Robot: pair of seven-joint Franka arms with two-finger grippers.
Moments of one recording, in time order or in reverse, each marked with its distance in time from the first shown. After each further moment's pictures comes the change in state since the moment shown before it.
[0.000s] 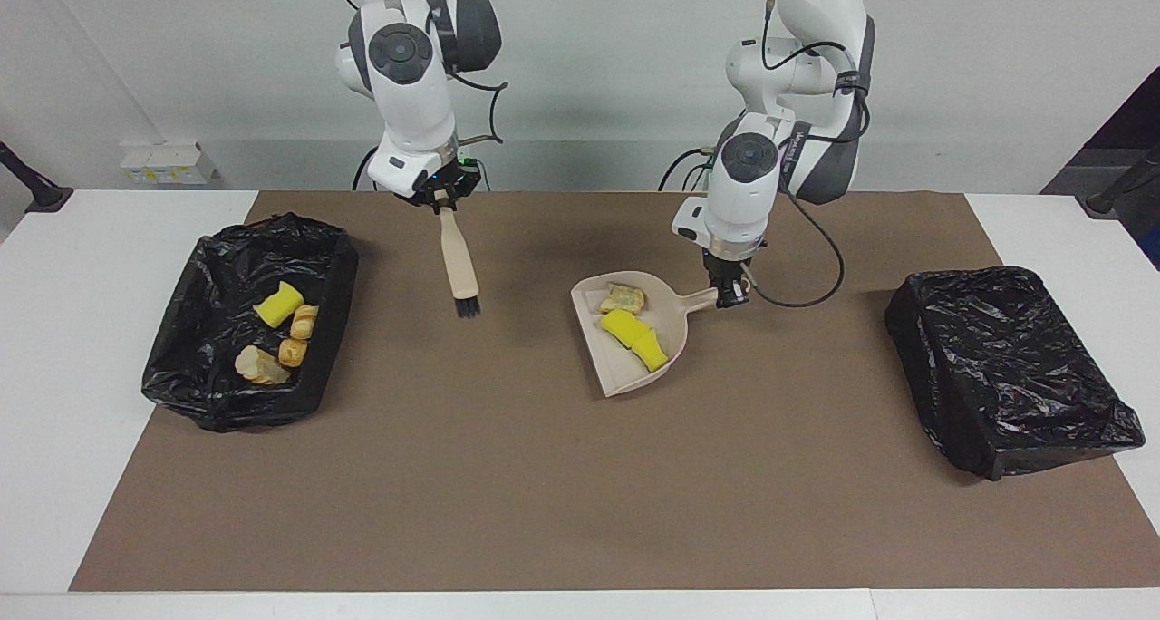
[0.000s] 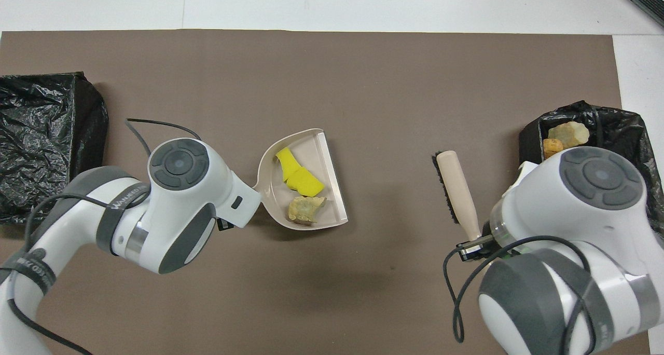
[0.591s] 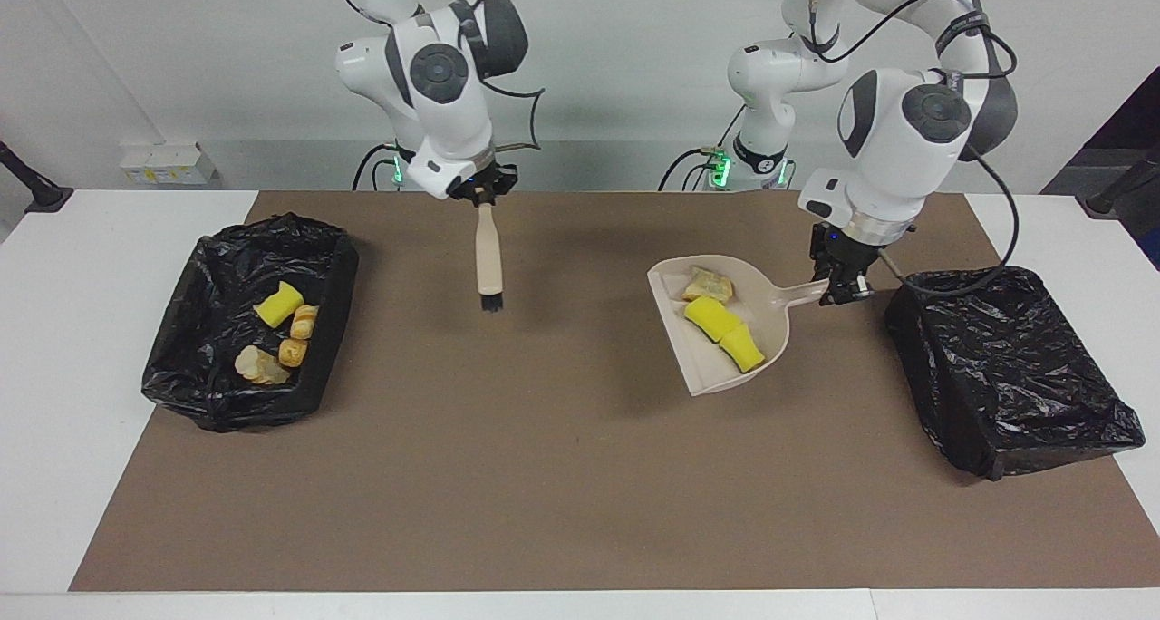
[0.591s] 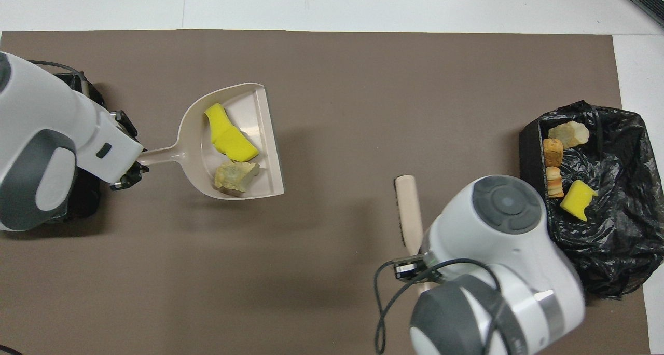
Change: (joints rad) left arm 0.261 -0.010 0.009 0.265 -0.046 -0.227 0.372; right arm 0.210 0.054 0.026 -0.056 0.180 0.104 0.307
